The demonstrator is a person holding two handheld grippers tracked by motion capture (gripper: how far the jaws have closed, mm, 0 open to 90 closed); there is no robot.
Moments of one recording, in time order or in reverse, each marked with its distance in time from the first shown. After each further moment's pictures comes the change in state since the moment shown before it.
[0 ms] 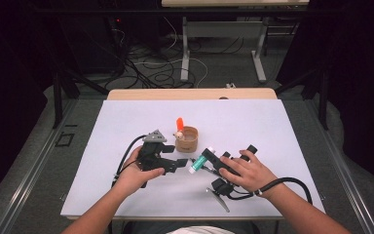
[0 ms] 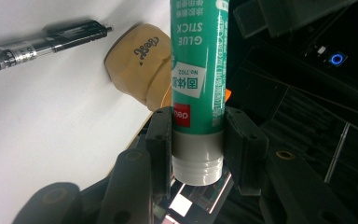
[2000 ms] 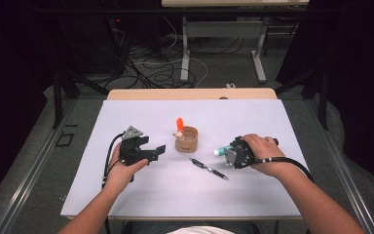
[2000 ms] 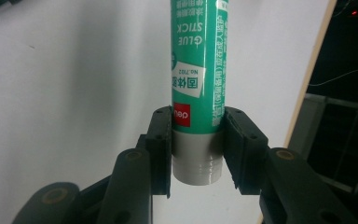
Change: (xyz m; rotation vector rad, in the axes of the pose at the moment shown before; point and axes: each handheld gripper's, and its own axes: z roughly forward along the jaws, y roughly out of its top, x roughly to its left) left arm 0.058 -0.032 -0.022 -0.144 0.287 -0.117; right arm 0.034 -0.085 0.054 -0.015 0.572 0.612
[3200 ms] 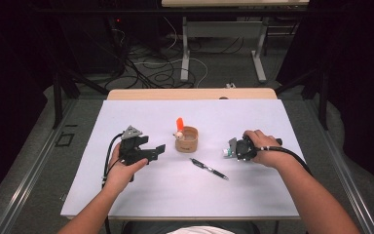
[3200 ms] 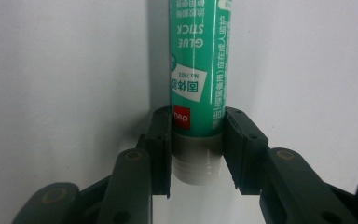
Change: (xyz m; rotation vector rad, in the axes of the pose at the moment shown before) left arm 0.002 0.000 0.000 -0.008 0.003 -0.008; right arm -0.011 -0.034 0.042 0.137 0.273 0.157
